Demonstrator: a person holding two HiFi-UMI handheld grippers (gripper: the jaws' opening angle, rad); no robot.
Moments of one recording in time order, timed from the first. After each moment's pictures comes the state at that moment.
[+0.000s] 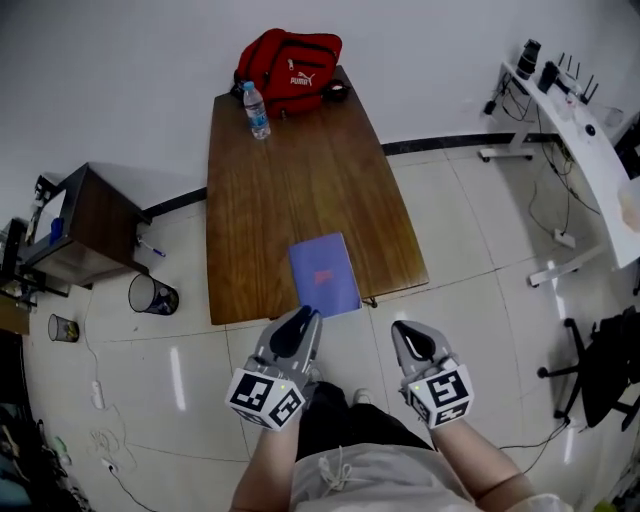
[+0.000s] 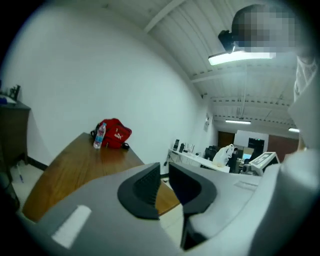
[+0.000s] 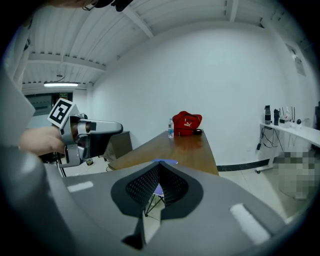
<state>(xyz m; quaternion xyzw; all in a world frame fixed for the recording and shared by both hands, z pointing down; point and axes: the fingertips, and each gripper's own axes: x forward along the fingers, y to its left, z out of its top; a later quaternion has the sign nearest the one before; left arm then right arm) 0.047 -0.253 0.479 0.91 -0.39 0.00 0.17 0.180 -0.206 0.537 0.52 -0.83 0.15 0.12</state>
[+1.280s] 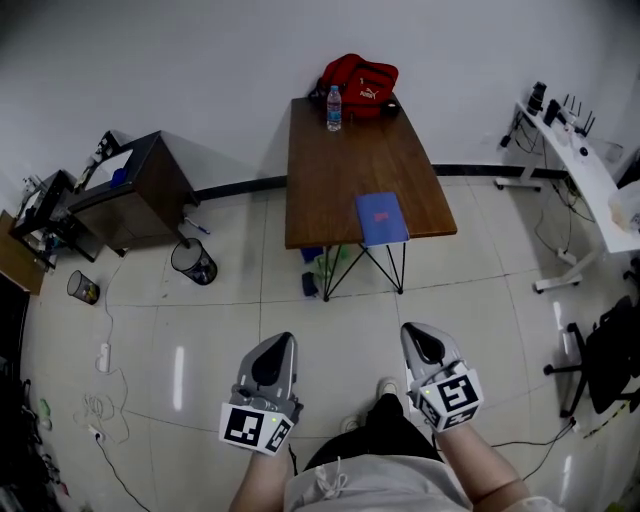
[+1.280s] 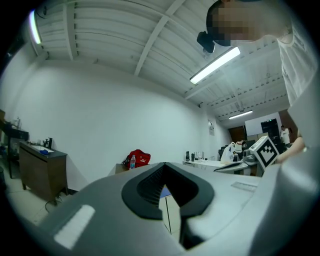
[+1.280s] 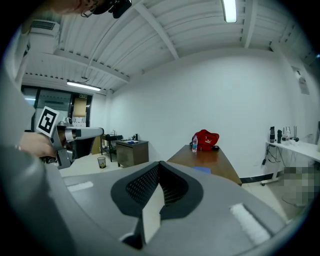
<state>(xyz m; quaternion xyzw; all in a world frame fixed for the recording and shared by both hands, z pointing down) -0.190 0.060 0.392 0.87 -0.49 -0.03 0.02 0.003 0.047 0.440 0.50 -0.86 0.06 0.08</state>
